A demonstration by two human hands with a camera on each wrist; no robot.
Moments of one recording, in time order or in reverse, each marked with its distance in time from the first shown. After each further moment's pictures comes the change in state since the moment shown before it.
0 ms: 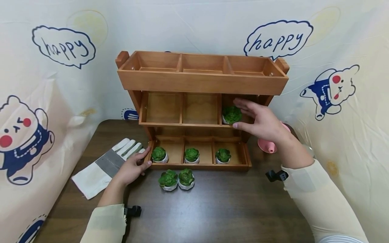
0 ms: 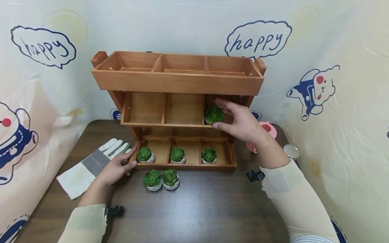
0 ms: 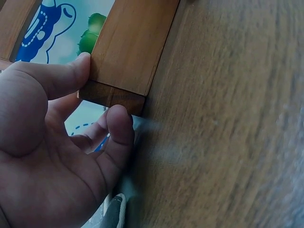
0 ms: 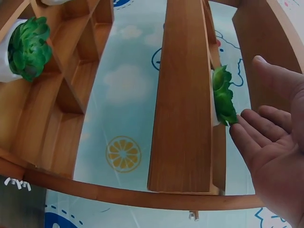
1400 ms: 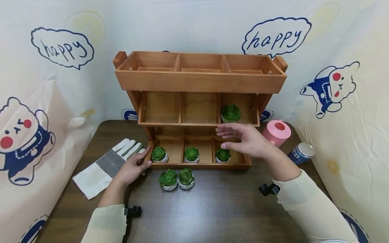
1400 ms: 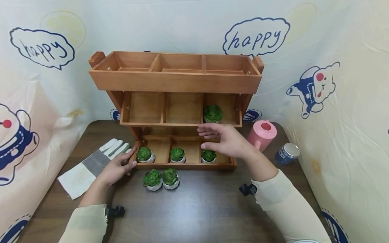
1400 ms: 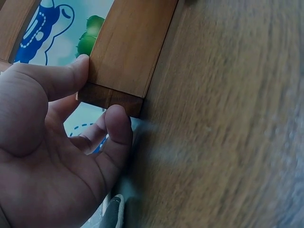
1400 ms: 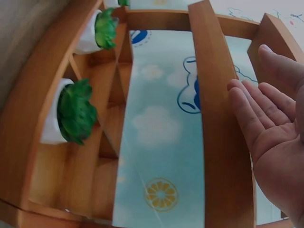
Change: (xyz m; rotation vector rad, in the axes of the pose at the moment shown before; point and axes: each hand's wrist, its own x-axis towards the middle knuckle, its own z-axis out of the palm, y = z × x) left_hand -0.001 0.003 0.001 -0.002 0.007 -0.012; right_hand -0.024 0.005 0.051 0.263 -0.202 -0.101
